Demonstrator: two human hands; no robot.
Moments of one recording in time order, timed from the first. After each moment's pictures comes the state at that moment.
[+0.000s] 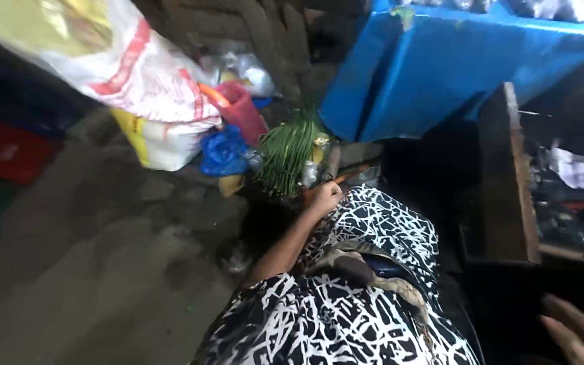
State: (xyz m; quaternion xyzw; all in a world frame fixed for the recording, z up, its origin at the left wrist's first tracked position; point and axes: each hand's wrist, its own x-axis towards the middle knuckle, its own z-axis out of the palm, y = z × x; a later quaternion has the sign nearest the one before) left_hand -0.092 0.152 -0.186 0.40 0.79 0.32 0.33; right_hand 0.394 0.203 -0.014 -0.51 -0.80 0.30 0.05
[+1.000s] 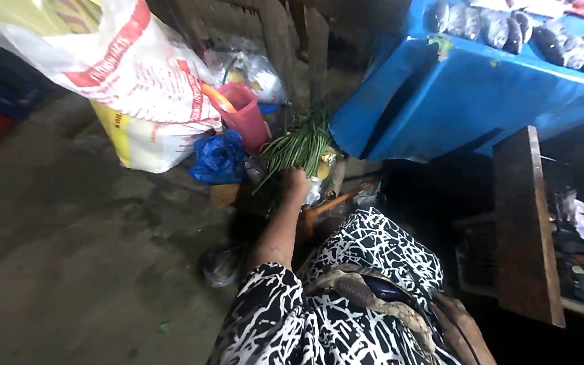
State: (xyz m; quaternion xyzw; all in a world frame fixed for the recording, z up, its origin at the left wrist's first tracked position) left_hand -0.127 0.147 -0.125 0.16 0.91 0.21 0.32; right_hand 0.279 0.217 -0.167 -0.55 -0.77 0.33 -0.08
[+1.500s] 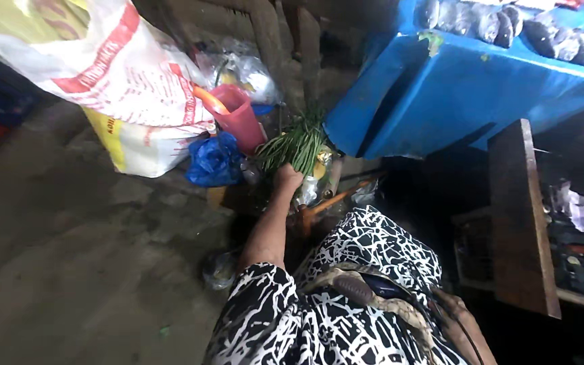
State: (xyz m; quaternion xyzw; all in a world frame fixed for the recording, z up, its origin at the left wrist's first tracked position) left_hand -0.240 0.188 -0.187 0.19 0.93 0.17 0.27; right_hand 0.288 0.215 -0.177 -0.57 -0.75 0.35 -0.02
